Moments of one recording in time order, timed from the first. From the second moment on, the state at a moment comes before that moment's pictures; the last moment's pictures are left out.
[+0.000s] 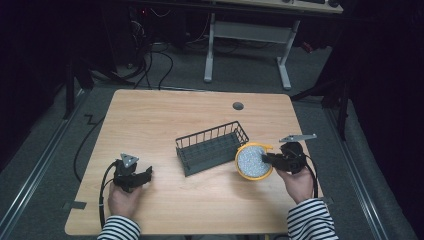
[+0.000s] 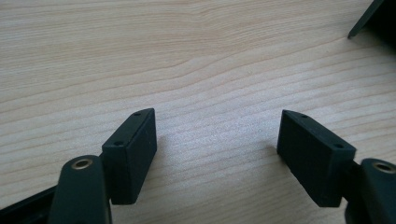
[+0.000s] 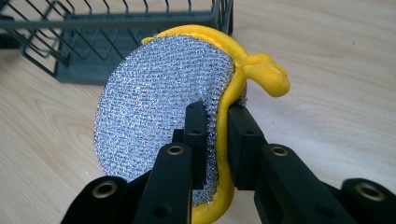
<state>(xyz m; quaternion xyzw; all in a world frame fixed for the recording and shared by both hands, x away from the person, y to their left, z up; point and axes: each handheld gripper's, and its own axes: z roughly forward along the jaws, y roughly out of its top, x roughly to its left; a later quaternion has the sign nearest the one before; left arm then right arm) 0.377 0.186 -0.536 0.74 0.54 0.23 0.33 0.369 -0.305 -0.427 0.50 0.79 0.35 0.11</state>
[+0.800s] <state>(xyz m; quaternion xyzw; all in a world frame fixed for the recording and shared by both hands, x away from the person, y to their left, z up) 0.377 0.186 -0.536 0.74 0.54 0.23 0.33 0.409 -0.283 -0.365 0.46 0.79 0.37 0.13</state>
